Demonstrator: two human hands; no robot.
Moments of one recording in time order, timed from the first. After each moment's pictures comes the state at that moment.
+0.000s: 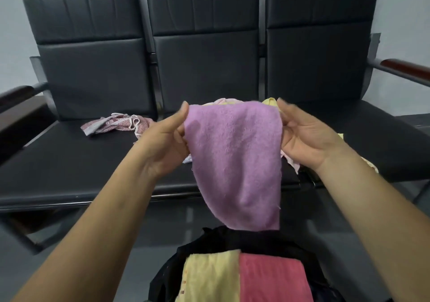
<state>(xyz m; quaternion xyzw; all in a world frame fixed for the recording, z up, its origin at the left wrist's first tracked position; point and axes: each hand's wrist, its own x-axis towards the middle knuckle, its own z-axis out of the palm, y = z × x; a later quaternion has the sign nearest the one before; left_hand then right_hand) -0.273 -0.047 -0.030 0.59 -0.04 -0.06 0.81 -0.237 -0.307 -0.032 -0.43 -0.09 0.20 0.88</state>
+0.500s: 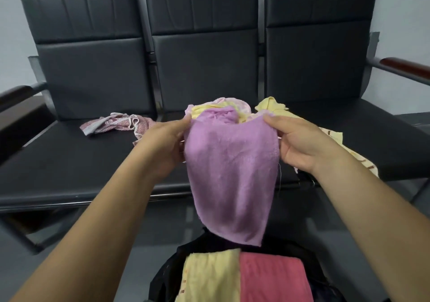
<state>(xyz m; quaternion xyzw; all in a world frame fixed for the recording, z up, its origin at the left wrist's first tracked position) -0.278 -0.052 -0.028 0.67 0.05 -0.03 0.74 -0.237 -0.299 -0.044 -0.58 -0.03 0.13 0.80</state>
